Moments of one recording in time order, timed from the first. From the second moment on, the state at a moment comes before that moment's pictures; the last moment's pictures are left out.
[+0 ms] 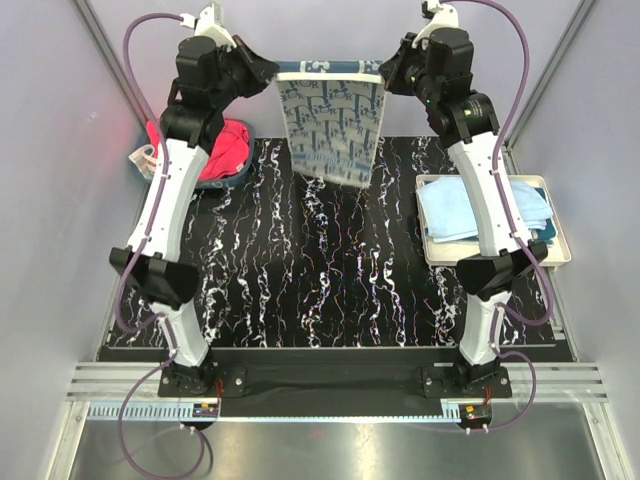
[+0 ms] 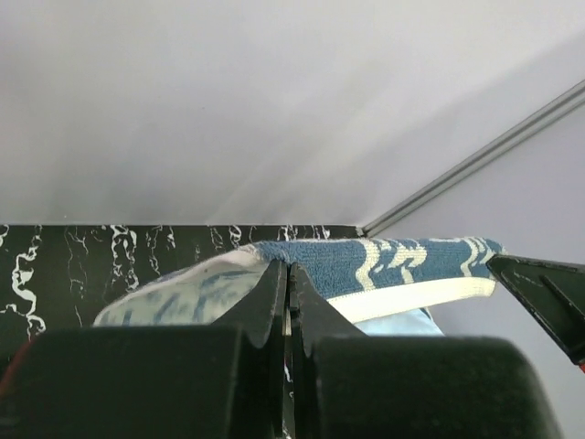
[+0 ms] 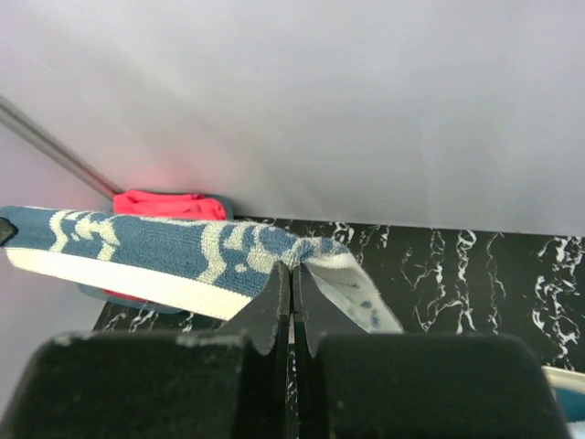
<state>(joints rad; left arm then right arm) -0.25 1.91 2.34 -0.50 0.17 -0.61 0.35 1.99 2.52 -0.65 0.03 0.35</state>
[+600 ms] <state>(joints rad) -0.45 1.42 0.81 -0.16 0.12 -0.79 0.40 1.54 1.08 -0.37 -0.13 0.59</state>
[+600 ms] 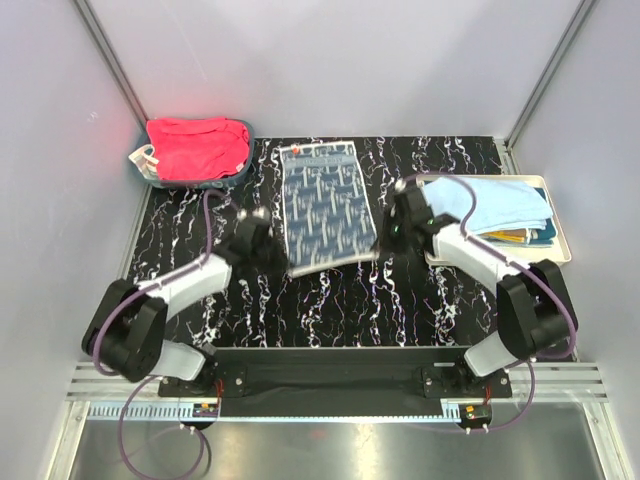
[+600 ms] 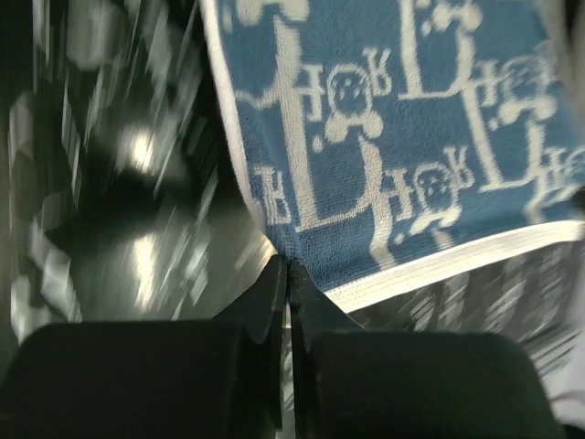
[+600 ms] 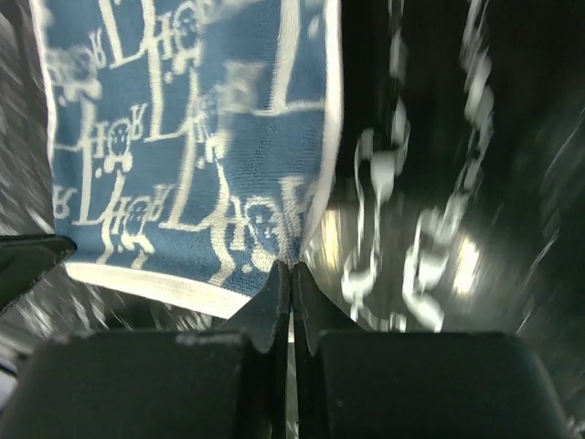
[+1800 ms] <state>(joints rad) -0.34 1.39 1.07 -0.38 -0.01 -0.75 0.43 1.63 1.31 -0.56 0.01 0.63</state>
